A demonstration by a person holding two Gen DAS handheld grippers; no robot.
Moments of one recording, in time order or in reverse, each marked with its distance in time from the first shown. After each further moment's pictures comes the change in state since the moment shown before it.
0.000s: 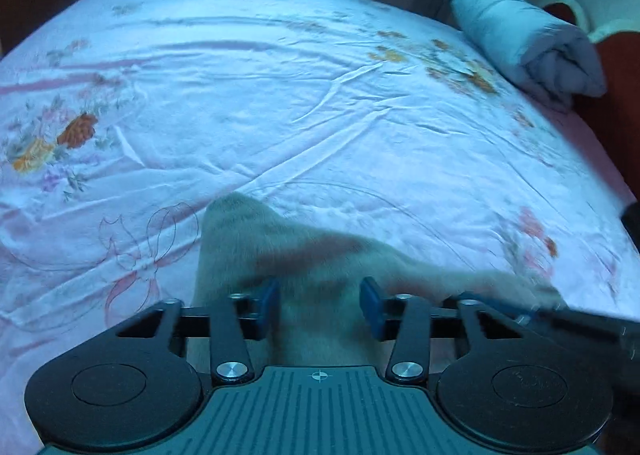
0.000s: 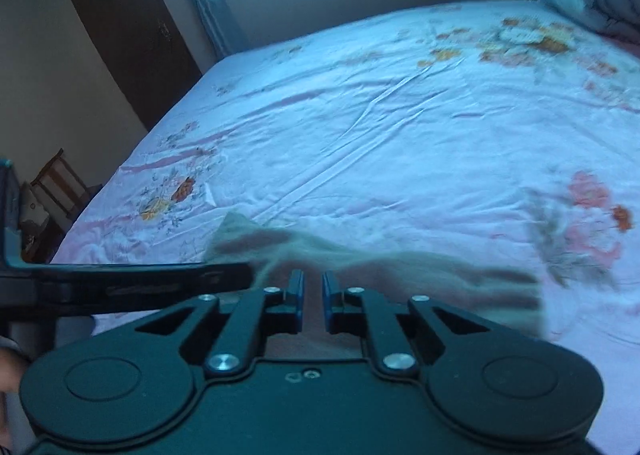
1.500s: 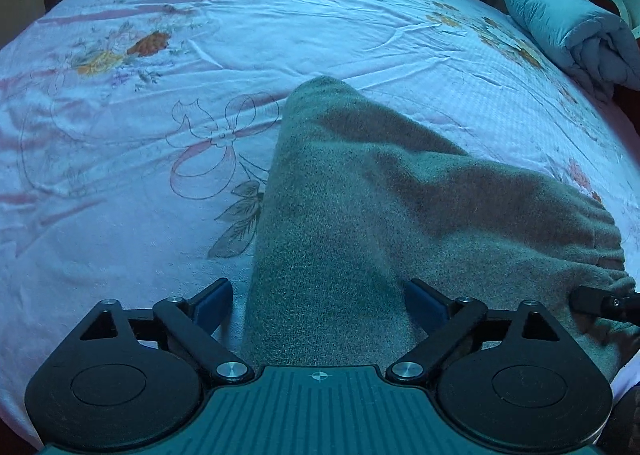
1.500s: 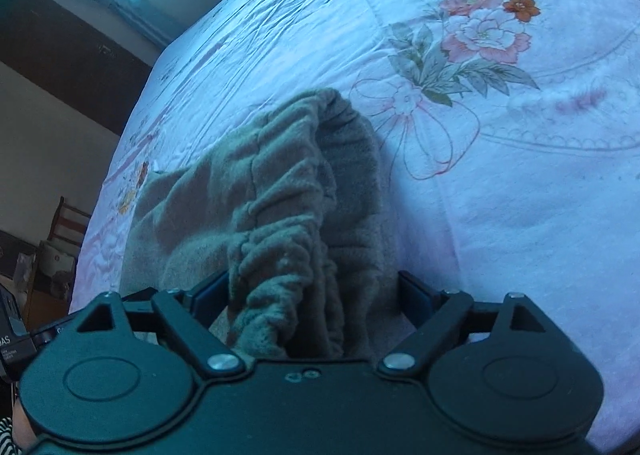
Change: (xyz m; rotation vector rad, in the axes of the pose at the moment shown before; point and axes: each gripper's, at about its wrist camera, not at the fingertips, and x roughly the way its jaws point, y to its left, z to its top) left arm -0.013 0.029 -0.090 -0.069 0.053 0.113; right arm -0.019 -0.125 -0.074 0.351 0.156 0.080
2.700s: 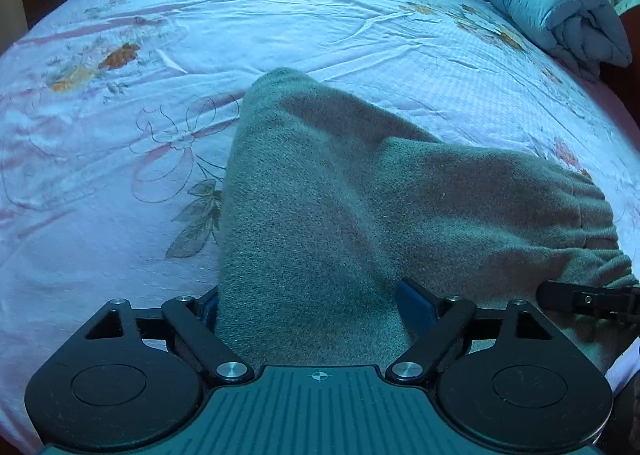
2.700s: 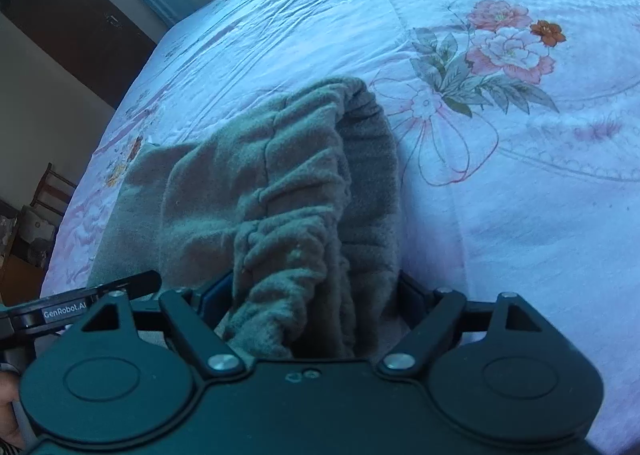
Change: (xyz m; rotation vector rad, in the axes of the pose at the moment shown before) left arm 0.004 -0.025 -0.003 0.066 -0.013 -0.013; right arm 0.011 0.016 -0.005 -0.118 0.008 -0.060
